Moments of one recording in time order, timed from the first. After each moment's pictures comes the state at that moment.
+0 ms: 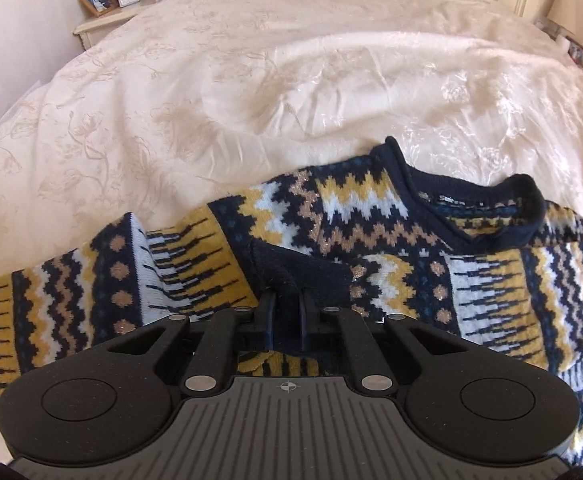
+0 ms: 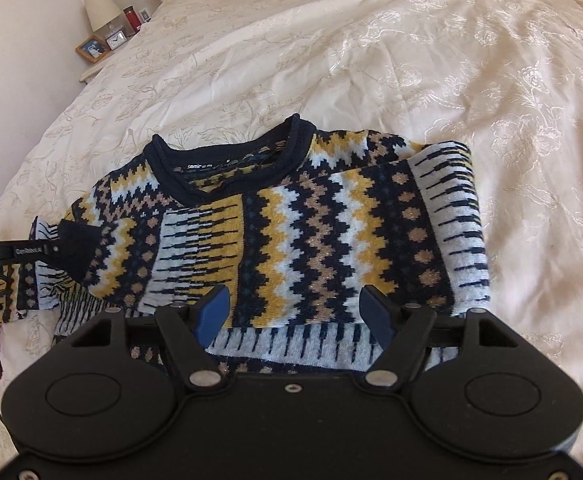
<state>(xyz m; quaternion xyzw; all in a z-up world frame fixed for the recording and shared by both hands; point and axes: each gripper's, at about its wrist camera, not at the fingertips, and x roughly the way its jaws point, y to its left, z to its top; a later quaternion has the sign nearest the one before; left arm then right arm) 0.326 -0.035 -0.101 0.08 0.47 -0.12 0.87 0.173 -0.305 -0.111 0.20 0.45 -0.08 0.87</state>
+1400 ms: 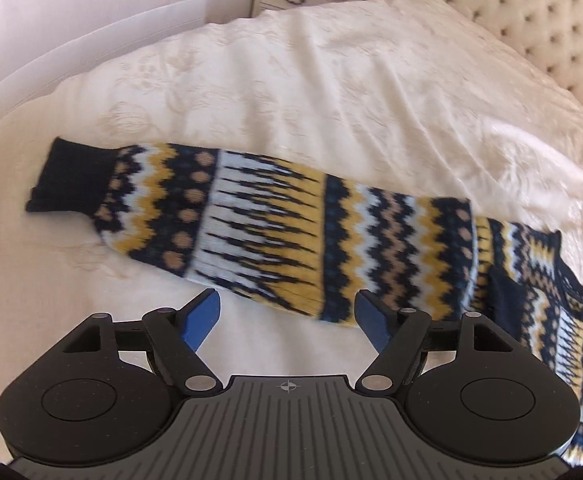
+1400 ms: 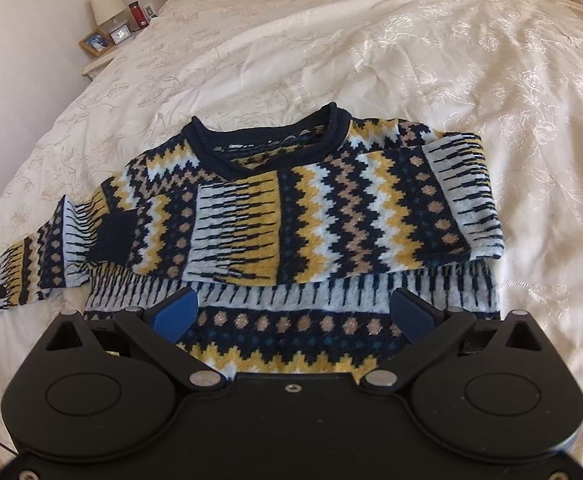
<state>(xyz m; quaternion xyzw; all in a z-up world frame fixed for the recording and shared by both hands) 0.283 0.213 -0.092 -0.12 0.48 0.04 0.87 0.155 -0.243 -0.087 0.19 0.45 -0.08 0.87</state>
